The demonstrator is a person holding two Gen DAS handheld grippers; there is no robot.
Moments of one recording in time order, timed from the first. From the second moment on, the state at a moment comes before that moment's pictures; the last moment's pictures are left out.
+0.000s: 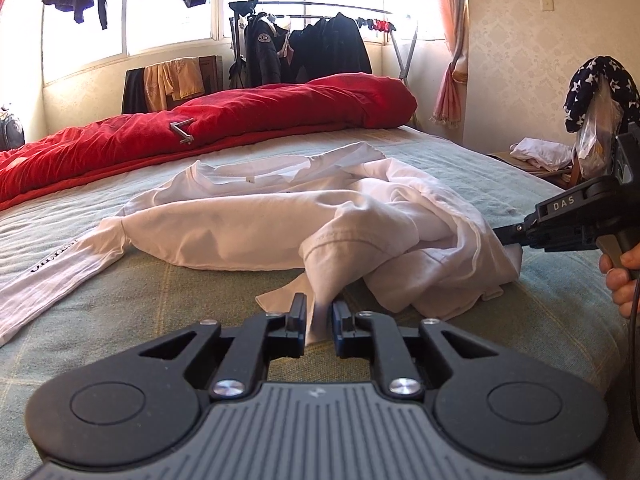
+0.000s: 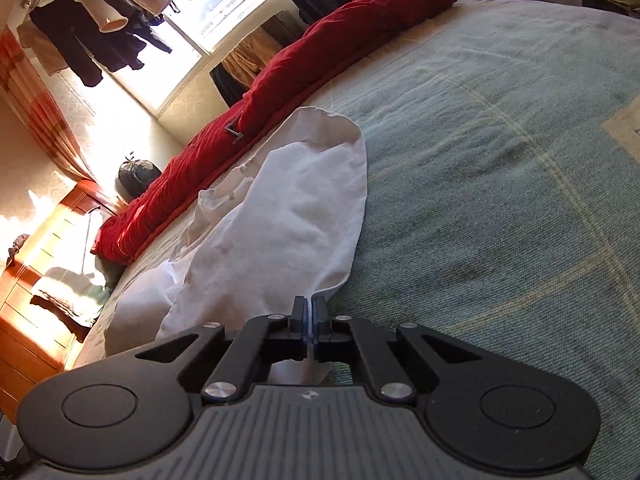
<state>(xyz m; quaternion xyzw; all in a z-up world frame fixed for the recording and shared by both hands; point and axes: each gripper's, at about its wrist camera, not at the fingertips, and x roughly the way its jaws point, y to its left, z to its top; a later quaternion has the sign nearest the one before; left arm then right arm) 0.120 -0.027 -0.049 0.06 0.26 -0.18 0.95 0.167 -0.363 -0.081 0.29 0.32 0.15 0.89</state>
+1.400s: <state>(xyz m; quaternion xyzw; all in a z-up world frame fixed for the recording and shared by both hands) 0.120 -0.019 -0.053 0.05 0.27 -0.18 0.94 0.204 -0.370 -0.092 0.29 0.38 0.16 0.86</state>
